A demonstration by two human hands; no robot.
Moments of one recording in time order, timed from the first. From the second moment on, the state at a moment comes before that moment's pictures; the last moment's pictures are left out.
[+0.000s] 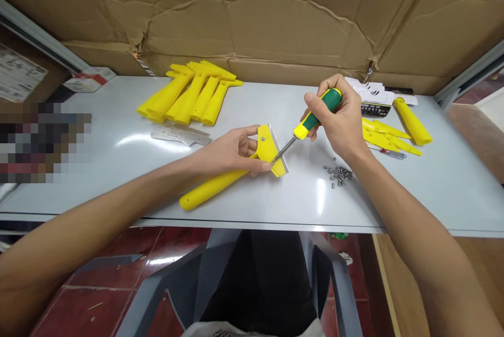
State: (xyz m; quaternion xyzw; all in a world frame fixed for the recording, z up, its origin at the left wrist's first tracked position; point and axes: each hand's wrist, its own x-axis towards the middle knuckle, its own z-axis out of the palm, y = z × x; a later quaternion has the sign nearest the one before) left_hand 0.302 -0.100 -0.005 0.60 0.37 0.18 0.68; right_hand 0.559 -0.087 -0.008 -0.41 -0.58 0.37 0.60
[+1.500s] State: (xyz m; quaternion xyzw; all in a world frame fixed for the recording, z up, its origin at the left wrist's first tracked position) left_hand 0.298 -0.109 0.007 0.64 0.36 0.24 0.63; right_hand 0.573 -0.074 -0.008 -0.39 -0.52 0.32 0.69
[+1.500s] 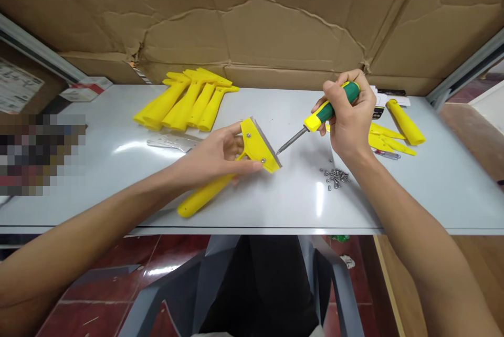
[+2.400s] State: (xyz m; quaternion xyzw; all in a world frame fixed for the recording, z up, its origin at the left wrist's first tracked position) left_hand 0.291 -0.086 -0.035 0.96 0.16 0.15 0.15; right_hand 0.534 -0.110 -0.001 -0.41 -0.60 0.26 0.64
